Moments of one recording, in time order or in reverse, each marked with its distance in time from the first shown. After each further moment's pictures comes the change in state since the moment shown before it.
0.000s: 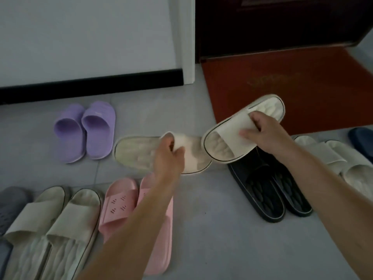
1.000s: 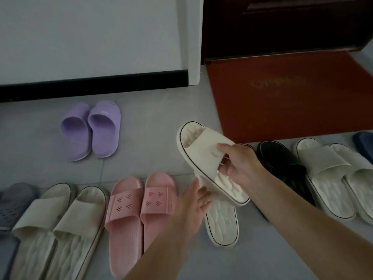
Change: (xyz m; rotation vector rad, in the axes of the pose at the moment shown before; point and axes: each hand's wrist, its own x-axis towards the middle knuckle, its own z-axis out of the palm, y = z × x) left_hand -0.083 -0.025 0.021 -0.974 -0.372 -0.855; right_hand -0.033 -0.038 0.084 0.964 0.014 0.657
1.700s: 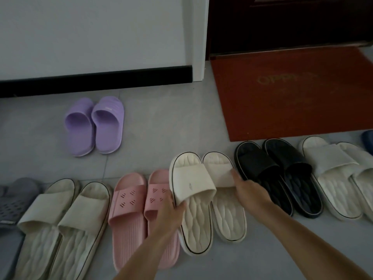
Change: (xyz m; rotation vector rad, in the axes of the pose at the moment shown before) left_hand -0.003 0.002 -0.070 0.877 0.228 0.365; right_hand 0.042 0.085 -0.092 -1.843 0.053 -0.397
